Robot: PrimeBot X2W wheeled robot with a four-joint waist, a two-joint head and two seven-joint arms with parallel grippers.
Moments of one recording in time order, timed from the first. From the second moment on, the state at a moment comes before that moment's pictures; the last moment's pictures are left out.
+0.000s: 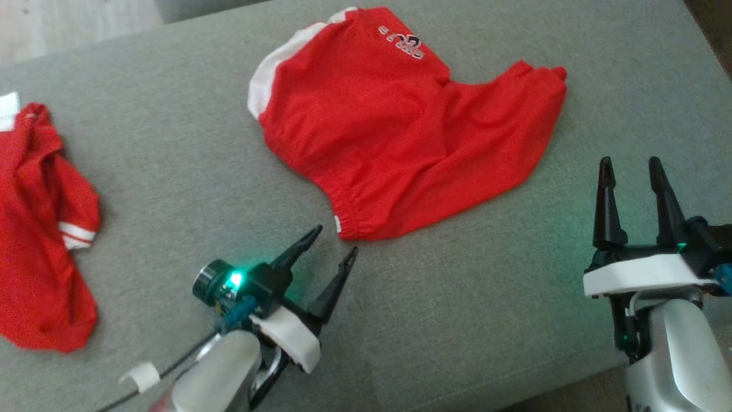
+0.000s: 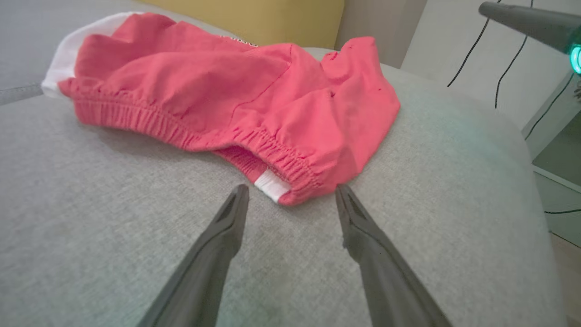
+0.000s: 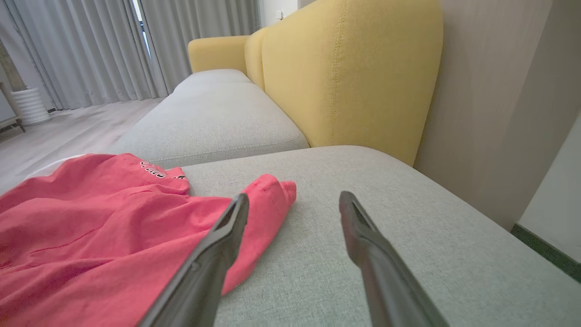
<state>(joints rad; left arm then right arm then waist) -0.42 0.19 -0.75 0.56 -0.36 -0.13 -0.26 -0.22 -0.05 -0.10 0.29 0.11 0.13 -0.25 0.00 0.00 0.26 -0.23</state>
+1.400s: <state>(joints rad) -0.35 0.29 -0.70 0.21 -0.39 -0.13 -0.26 -0.25 -0.05 -0.10 0.28 0.08 0.13 -0.25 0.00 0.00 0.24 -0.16</state>
